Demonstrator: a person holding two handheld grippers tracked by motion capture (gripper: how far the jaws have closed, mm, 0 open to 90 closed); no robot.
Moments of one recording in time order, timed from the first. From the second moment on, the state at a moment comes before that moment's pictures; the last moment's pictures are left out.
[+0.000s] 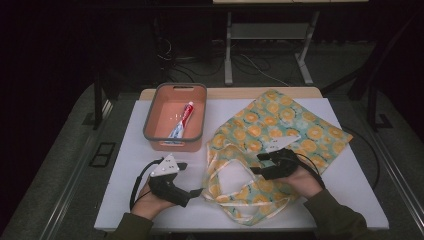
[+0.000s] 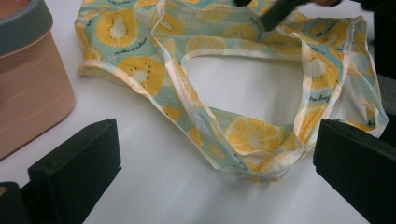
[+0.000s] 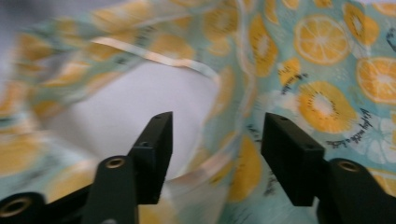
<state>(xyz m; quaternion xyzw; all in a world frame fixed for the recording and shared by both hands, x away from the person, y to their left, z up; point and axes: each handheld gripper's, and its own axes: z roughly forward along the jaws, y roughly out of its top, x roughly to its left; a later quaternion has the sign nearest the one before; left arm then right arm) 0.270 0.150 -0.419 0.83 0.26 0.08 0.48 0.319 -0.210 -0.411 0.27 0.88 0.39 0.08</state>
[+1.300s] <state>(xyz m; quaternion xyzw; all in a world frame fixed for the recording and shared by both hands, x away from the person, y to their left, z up) 0.270 0.149 -0.418 0.84 0.26 0.09 0.48 0.293 -0.219 -0.380 0.23 0.86 0.44 0.08</state>
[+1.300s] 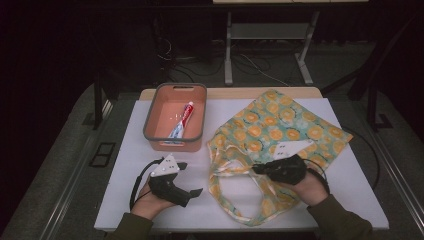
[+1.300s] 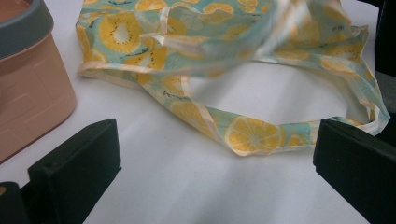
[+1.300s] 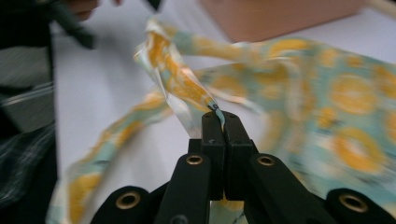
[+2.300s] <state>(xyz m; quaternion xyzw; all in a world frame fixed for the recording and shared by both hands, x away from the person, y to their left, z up) 0.269 0.148 -0.418 0.84 0.26 0.09 0.47 0.352 -0.333 -0.406 0.47 0.79 0.36 0.16</state>
